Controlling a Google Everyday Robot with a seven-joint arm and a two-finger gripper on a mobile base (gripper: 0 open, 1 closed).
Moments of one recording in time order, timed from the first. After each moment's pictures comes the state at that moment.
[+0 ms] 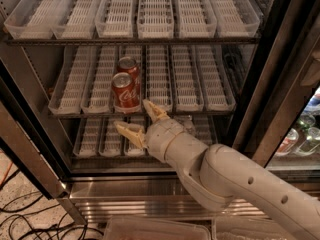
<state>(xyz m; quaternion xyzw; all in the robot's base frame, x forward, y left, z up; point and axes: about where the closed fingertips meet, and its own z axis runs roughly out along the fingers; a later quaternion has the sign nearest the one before) 0.537 0.047 0.834 -0.30 0.66 0.21 0.66</state>
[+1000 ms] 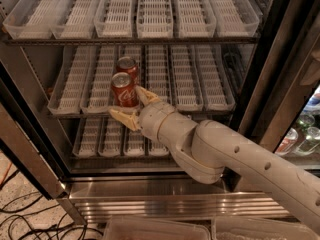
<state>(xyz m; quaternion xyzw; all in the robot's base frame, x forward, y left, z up) 0.577 0.066 0.849 -0.31 0.65 0.23 0.65</state>
